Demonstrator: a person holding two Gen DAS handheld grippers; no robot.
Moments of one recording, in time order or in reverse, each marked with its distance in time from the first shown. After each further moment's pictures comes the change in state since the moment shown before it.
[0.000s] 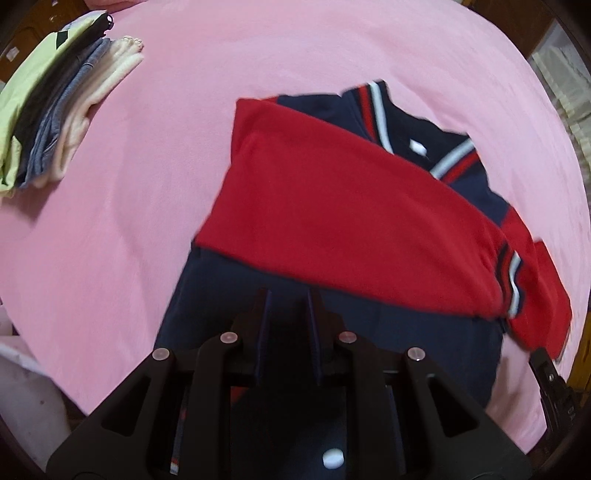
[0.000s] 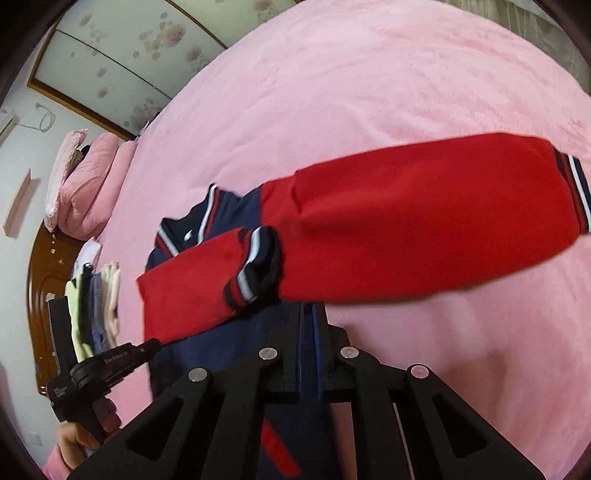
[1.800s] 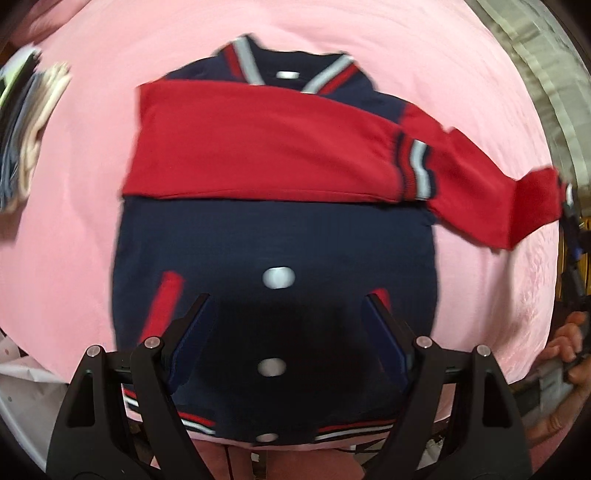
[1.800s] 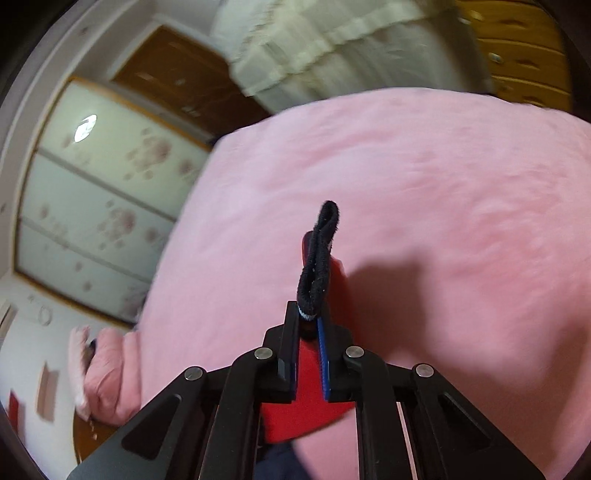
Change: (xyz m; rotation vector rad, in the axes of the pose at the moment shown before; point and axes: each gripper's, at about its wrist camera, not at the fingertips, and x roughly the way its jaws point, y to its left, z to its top) left arm -0.040 -0.040 -0.034 0.214 0.137 -0.121; right arm -0.132 -0.024 0.006 0.433 -0.557 0.067
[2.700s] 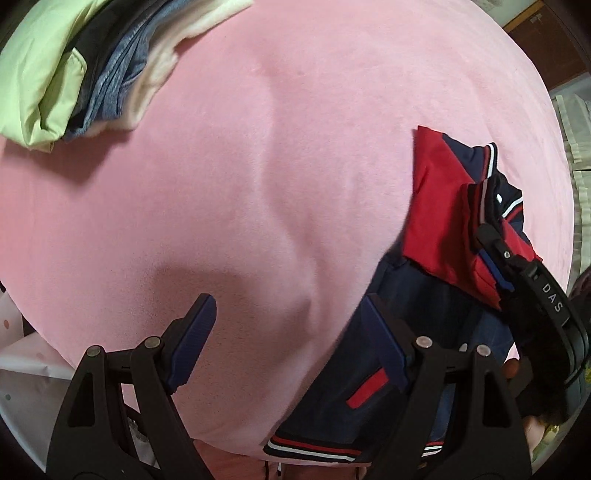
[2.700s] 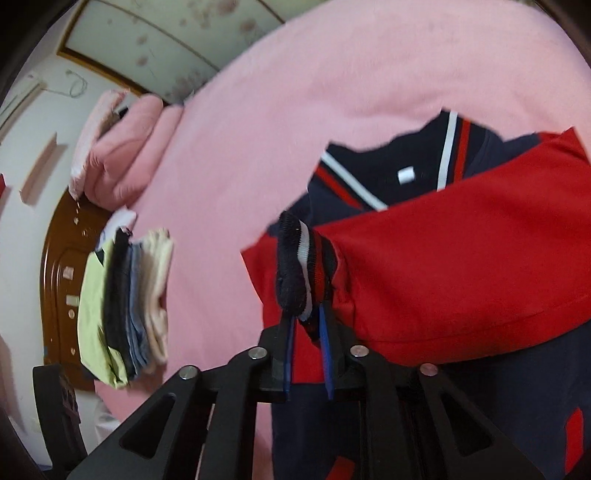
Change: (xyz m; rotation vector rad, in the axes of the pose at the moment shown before) left arm -0.006 0.269 0.028 -0.362 -0.006 -0.024; right arm 0.136 0.226 -0.287 -0.495 0.662 0.057
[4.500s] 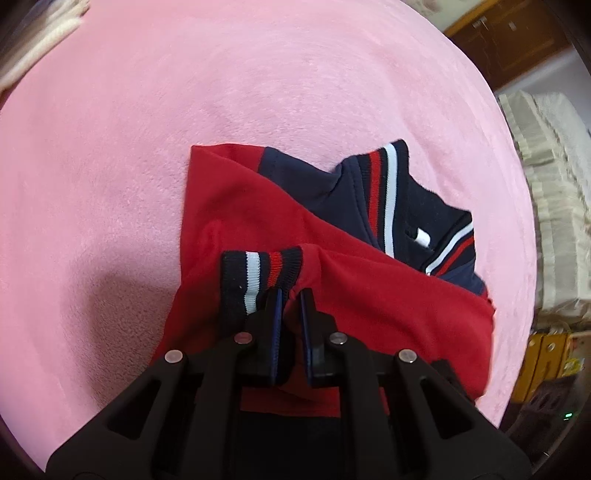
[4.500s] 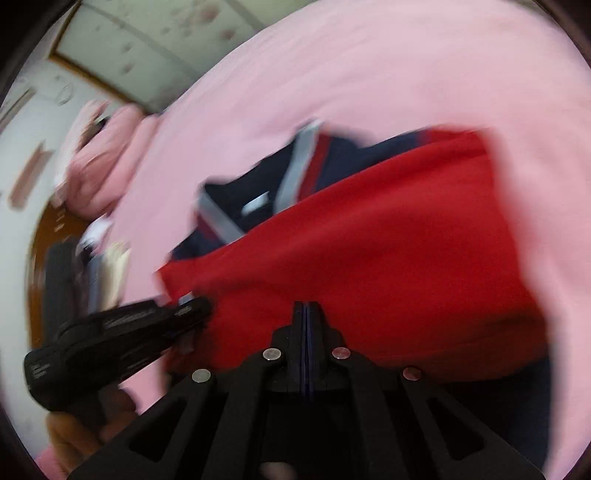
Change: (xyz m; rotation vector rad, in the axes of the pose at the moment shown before) left arm 0.080 -0.142 0.054 0.072 -0.125 -0.256; right arm -0.005 -0.233 0.053 0.063 -0.154 -0.152
